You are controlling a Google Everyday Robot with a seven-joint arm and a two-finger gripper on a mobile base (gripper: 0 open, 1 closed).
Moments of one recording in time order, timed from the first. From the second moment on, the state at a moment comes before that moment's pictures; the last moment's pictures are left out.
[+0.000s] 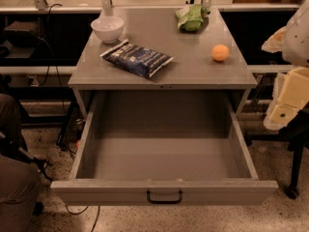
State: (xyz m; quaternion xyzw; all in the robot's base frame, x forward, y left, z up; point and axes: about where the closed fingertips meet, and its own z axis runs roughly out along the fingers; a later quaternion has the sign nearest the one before) arm 0.438 -0.216 0.978 -0.60 0.78 -0.04 0.16
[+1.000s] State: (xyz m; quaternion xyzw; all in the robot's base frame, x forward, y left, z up) arm 0.554 -0.274 0.996 -0.46 0.83 -0.04 0.32
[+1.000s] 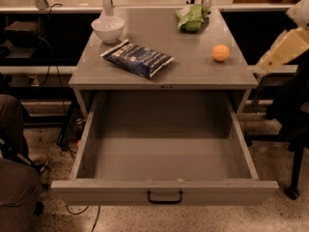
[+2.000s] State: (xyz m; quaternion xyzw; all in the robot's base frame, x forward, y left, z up) arm 0.716 -0.321 0.984 -0.32 0.85 0.00 0.42
